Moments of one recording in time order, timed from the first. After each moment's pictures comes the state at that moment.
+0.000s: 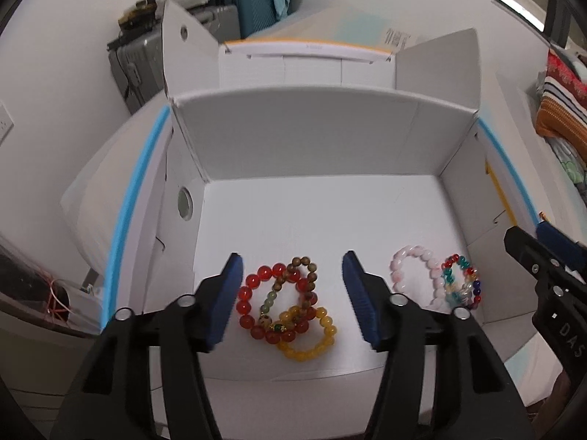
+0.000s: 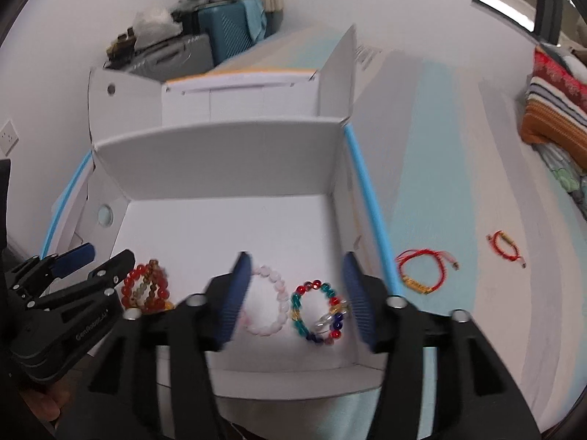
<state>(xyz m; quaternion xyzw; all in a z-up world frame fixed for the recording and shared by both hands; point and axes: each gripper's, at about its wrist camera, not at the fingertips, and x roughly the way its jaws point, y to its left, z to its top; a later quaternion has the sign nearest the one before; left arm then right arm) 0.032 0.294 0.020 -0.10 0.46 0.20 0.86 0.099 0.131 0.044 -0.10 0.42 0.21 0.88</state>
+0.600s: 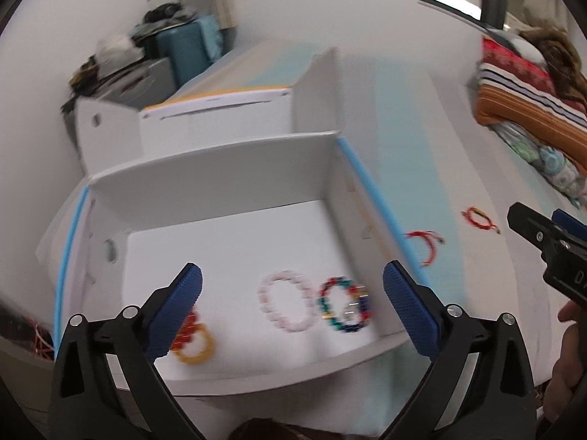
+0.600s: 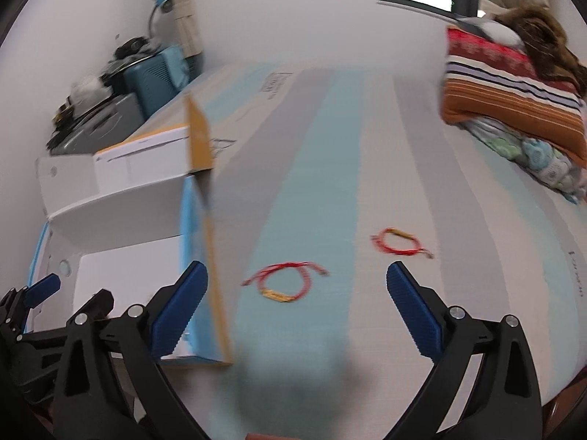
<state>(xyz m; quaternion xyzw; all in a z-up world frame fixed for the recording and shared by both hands) 0.064 0.167 0.061 -0.06 0.42 0.12 0.90 0.127 -0.036 0.085 -0.03 0.39 0.11 0.91</state>
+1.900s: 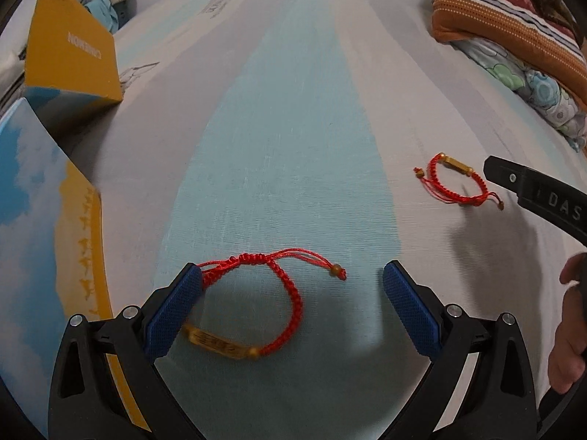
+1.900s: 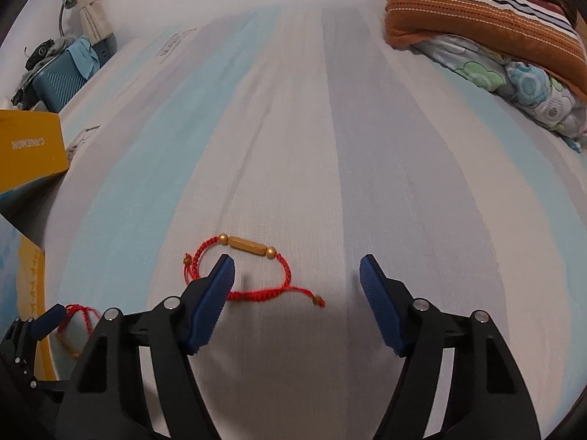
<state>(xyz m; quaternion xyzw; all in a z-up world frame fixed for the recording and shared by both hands) 0.240 0.009 -0.089 -0.02 0.50 0.03 0.86 0.302 -0.176 -0.065 0.00 0.47 0.04 0.88</state>
